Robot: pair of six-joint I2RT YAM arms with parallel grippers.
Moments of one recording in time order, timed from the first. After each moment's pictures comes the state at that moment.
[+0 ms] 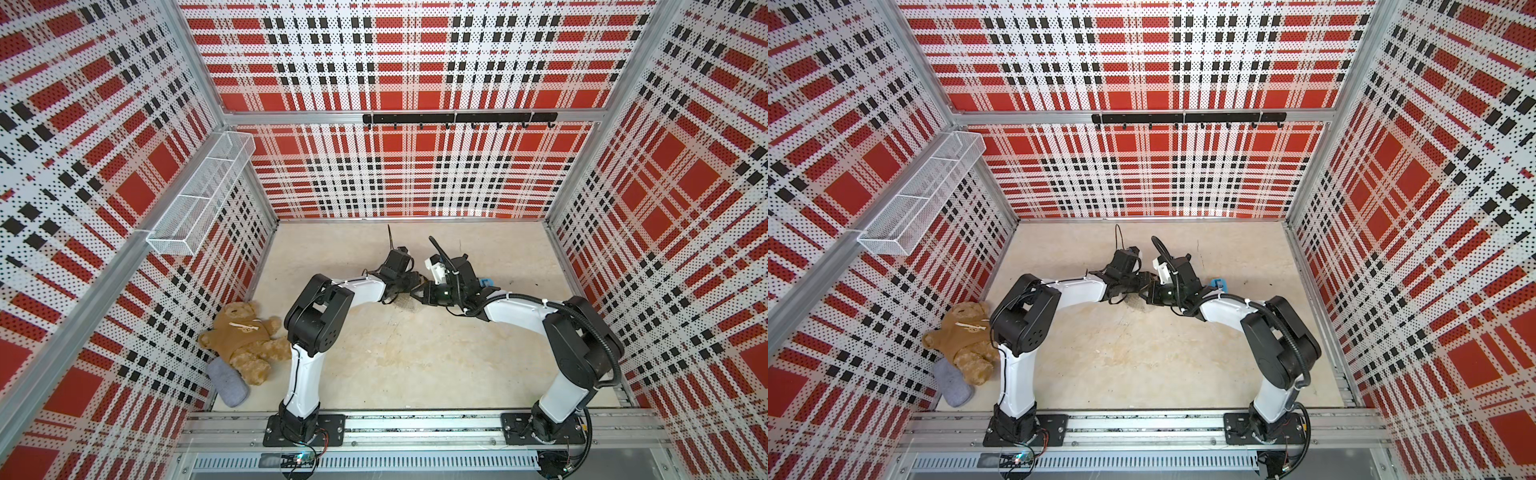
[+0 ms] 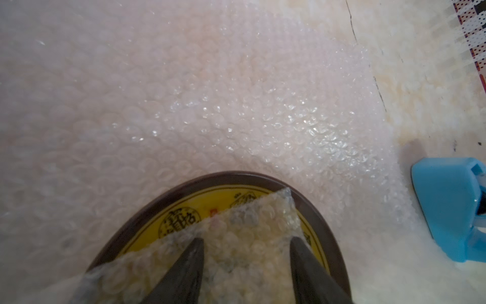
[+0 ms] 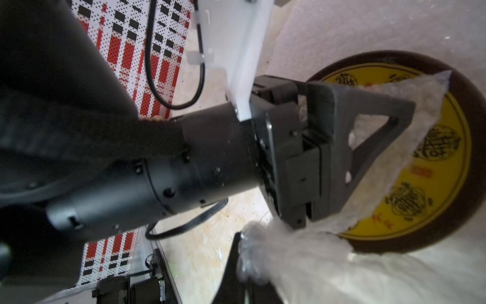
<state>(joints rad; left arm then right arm) -0.56 2.07 1.27 -0.01 0.09 -0.50 0.59 1.74 0.97 0.18 -0.49 0.71</state>
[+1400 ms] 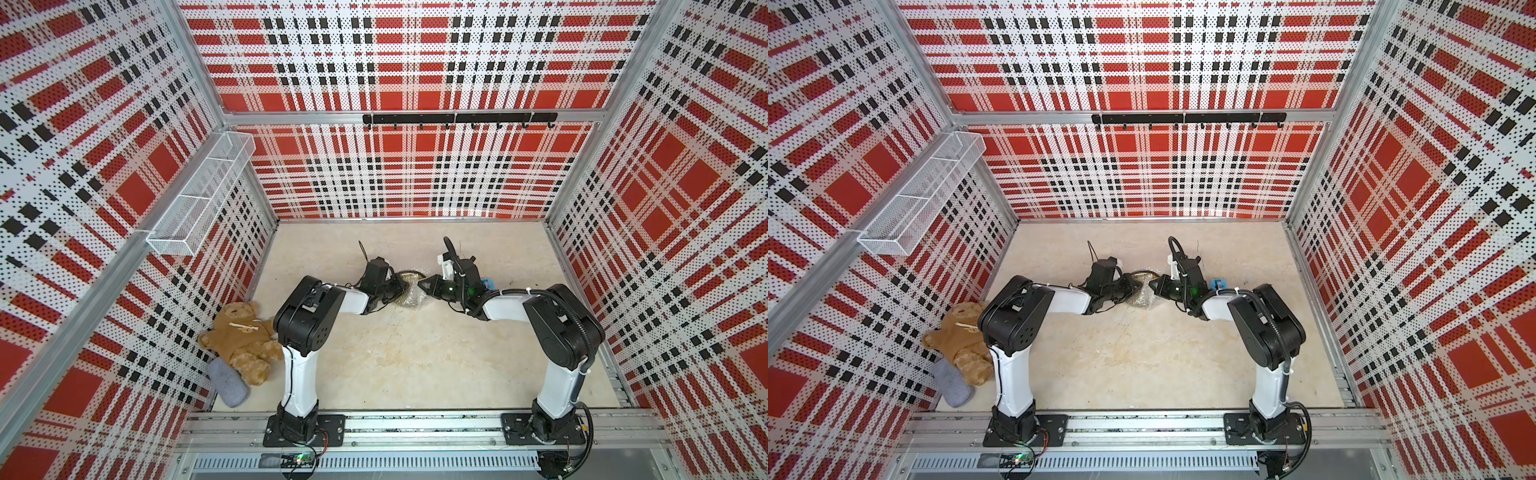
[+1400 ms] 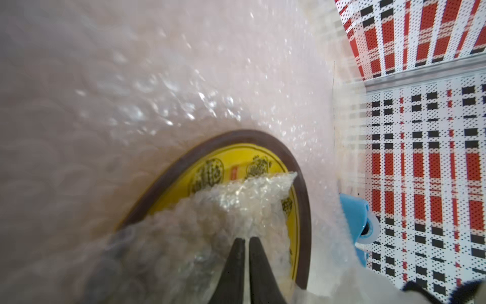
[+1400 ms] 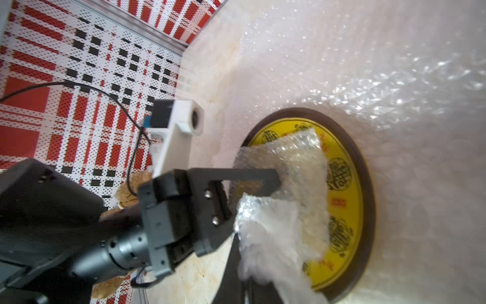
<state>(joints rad) -0.46 2.02 1.01 0.37 0.32 -0.94 0.50 1.87 0.94 0.46 -0.44 0.82</state>
